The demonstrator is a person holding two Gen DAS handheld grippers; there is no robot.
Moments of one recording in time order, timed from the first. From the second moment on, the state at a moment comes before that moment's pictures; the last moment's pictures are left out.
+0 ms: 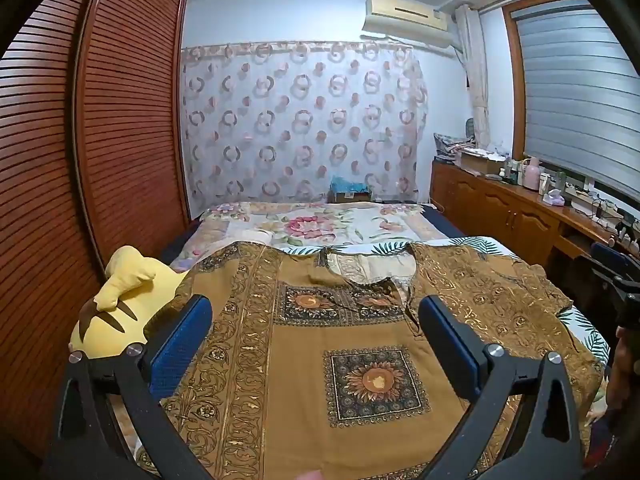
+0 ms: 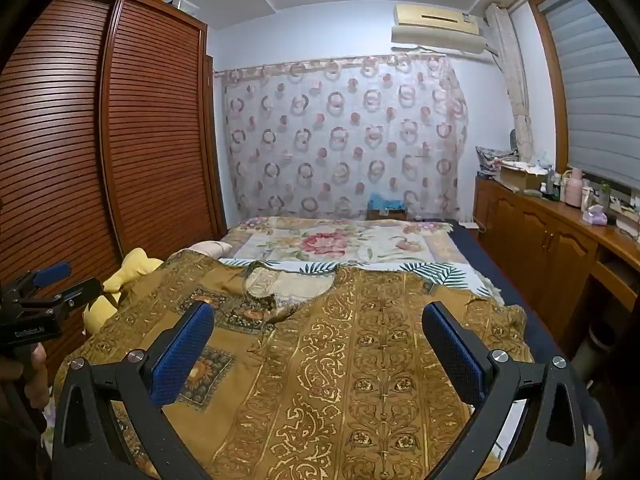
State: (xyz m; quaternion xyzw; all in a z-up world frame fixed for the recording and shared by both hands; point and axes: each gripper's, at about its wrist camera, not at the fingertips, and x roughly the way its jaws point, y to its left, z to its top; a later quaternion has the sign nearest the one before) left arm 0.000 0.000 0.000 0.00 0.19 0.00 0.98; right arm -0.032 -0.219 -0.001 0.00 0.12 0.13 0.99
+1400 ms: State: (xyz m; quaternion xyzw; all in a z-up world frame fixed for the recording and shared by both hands) left arm -0.001 -0.003 0.009 0.00 0.19 0.00 0.98; right arm -0.032 -0.217 -0.004 0.00 0.12 0.13 0.98
